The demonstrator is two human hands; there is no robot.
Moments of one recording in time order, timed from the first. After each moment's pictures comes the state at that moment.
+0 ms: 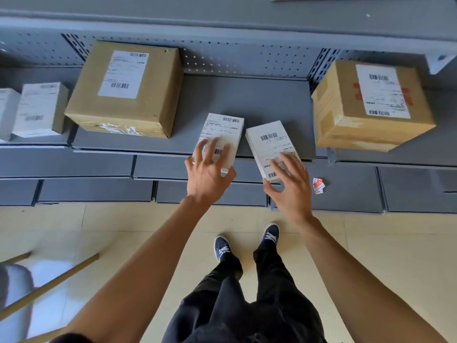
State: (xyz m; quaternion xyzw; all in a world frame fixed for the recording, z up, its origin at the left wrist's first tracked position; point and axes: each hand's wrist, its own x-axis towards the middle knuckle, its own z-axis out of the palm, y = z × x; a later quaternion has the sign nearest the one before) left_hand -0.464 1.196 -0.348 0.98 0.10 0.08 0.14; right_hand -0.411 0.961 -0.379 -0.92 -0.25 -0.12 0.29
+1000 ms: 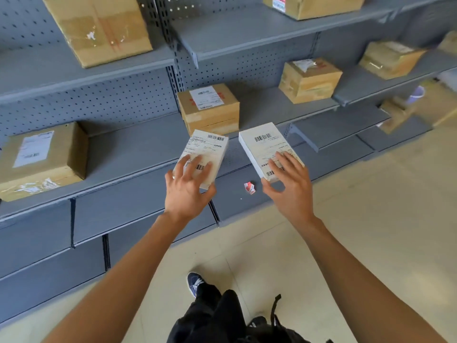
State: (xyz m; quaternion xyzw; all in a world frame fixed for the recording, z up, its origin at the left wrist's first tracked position) left_hand -0.579 0.965 -0.240 0.96 -0.17 0.18 0.12; right_hand -0.604 0.684 -0.255 -0.89 -0.10 -0.36 0.25
